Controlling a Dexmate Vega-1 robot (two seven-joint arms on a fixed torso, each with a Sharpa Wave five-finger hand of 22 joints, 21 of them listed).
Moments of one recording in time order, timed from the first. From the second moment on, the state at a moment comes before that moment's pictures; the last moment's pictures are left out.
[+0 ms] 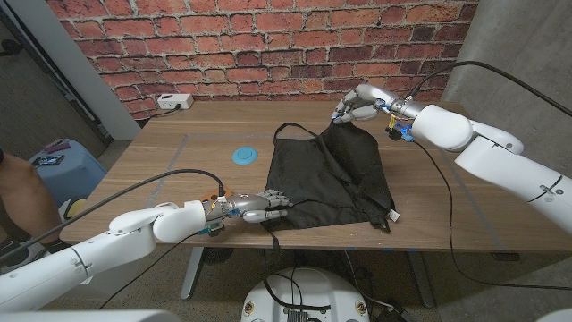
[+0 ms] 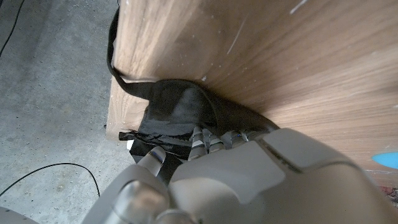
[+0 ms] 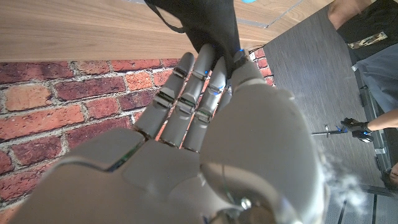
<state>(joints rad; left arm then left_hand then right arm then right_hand) 1.10 1.07 0.53 -1.88 0.37 -0.33 -0.17 -0.01 0.20 0.54 0.21 0.18 0.05 -0.05 0.19 0.18 -0.04 -0.04 0.20 0.18 -0.17 0.06 0.20 0.19 -0.18 0.05 0.21 0.18 -0.82 -1.01 -0.40 -2.11 0.08 -0.16 0.13 1.31 0.05 0.20 -0.15 0.23 1.04 -0.03 0.38 0.27 0.97 -0.13 0.83 0.67 1.00 -0.16 0.36 0.79 0.81 -0.08 0.29 0.19</state>
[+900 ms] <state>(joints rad) 1.10 1.08 0.54 -1.88 0.37 -0.34 -0.17 -0.01 0.20 0.54 0.21 0.18 0.05 -0.05 0.19 0.18 -0.04 -0.04 0.20 0.18 -0.17 0.06 0.20 0.19 -0.18 0.05 0.21 0.18 -0.77 -0.95 -0.45 -2.10 0.10 -0.14 0.17 1.32 0.06 0.19 -0.14 0.22 1.04 -0.03 0.38 0.26 0.98 -0.12 0.82 0.66 1.01 -0.16 0.34 0.79 0.81 -0.08 0.29 0.19</state>
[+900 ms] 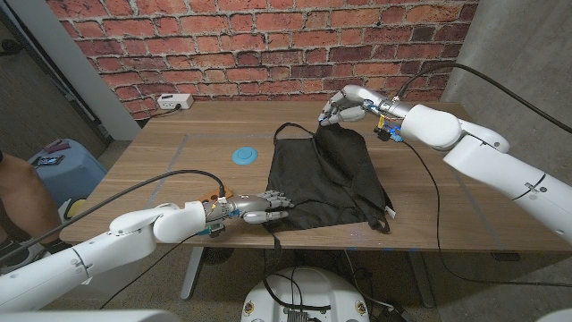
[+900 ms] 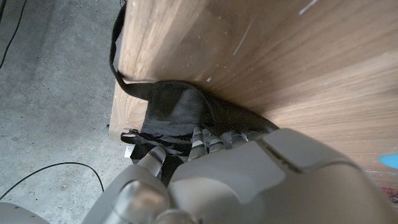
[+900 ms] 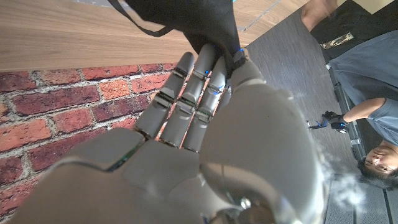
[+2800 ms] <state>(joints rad) 1.10 1.06 0.54 -1.85 0.34 -0.37 -0.16 -0.01 0.20 0.55 0.21 0.18 0.05 -0.05 0.19 0.18 -0.04 -0.04 0.20 0.18 -0.17 0.06 0.20 0.19 -0.17 0.05 0.21 0.18 -0.64 -0.82 -0.65 -2.05 0.05 -0.18 0.34 1.33 0.06 0.16 -0.15 0.22 1.05 -0.02 0.36 0.27 0.99 -0.12 0.81 0.67 1.03 -0.17 0.31 0.80 0.82 -0.07 0.29 0.19</state>
